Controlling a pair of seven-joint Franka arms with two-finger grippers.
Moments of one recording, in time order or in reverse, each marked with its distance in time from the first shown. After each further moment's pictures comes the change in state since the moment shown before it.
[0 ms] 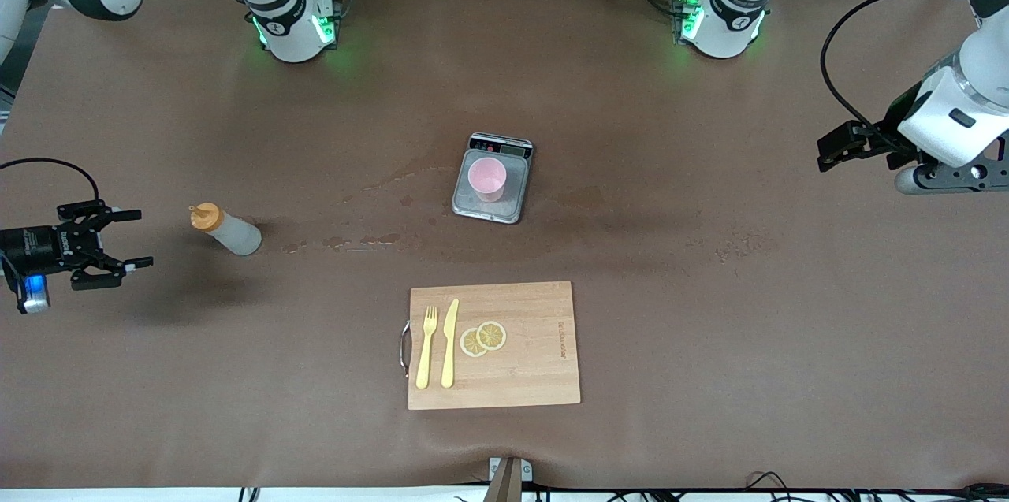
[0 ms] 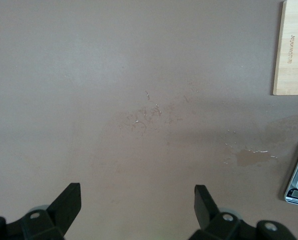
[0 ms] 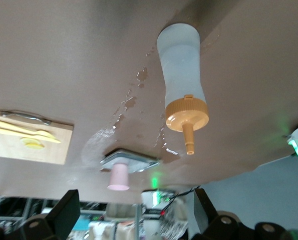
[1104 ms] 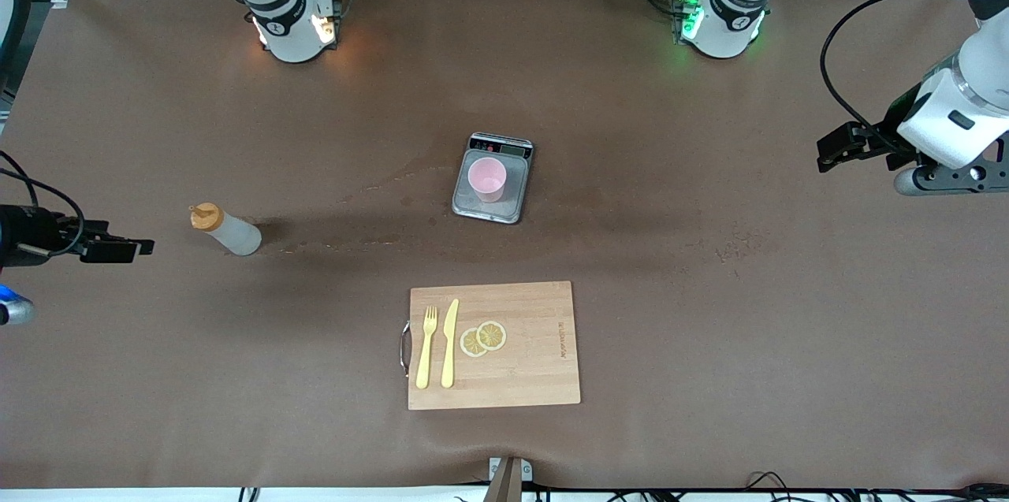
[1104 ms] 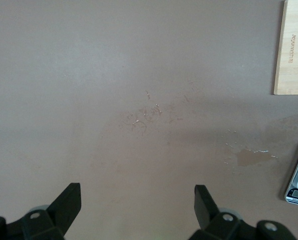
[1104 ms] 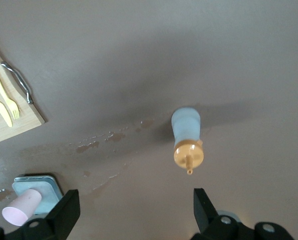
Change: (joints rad) left arm 0.000 0.002 0.000 -0.001 0.000 0.000 0.000; right arm 0.233 -0.248 -0.001 -0.047 -0.385 0.215 -0.548
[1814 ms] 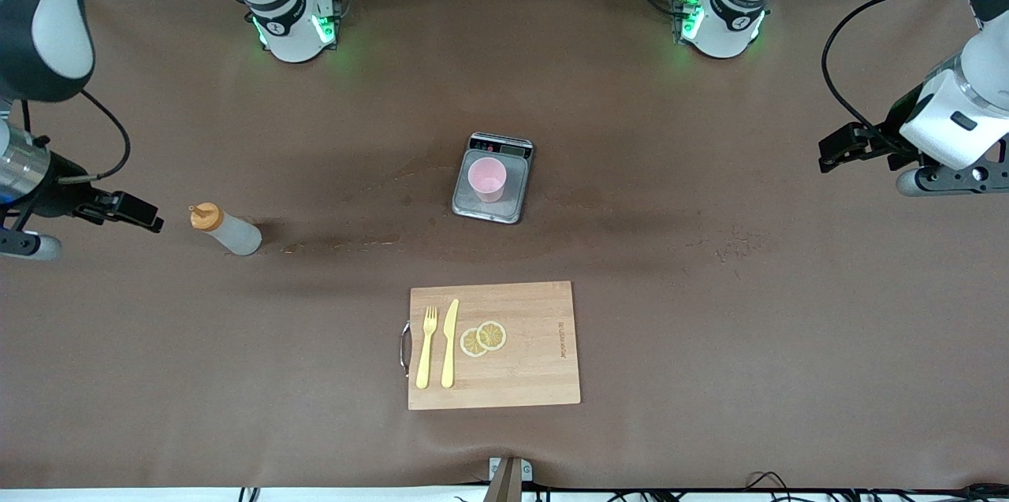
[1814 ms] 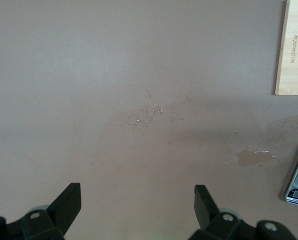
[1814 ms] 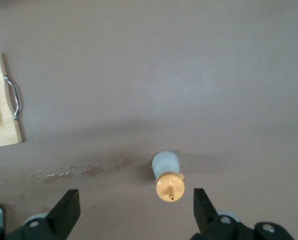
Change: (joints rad) left arm 0.004 0.000 0.000 -0.002 0.000 0.000 0.000; right arm 0.144 -0.431 0.009 -0.579 -0.240 0.491 -0.076
